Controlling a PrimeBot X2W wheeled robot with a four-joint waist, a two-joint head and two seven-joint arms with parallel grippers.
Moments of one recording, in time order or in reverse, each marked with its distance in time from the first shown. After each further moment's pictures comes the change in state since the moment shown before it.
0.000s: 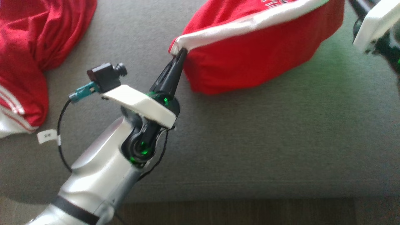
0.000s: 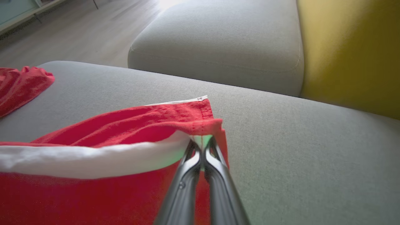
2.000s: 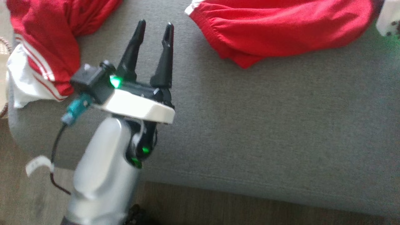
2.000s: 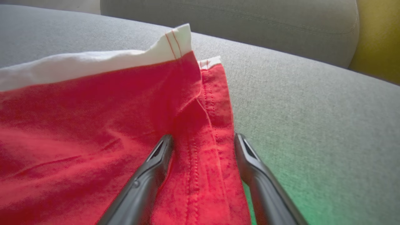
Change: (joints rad) left arm 0.123 -0.186 0.395 -0.117 0.805 0.073 -0.007; right arm -0.374 -0.040 0.425 0.672 0.123 0.000 -0.332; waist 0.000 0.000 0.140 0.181
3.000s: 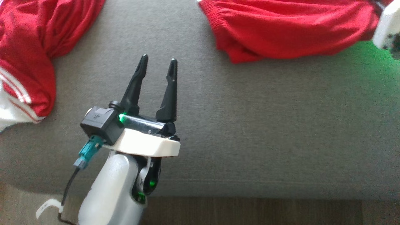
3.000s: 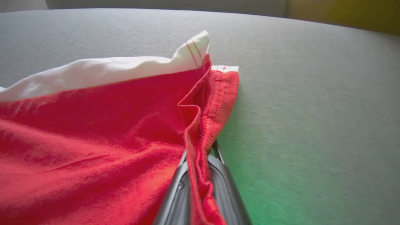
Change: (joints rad) left arm 0.212 0.002 -0.031 -0.195 0.120 0.105 0.000; right arm 0.034 0.025 -0.059 0.079 0.055 0.000 0.112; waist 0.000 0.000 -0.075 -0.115
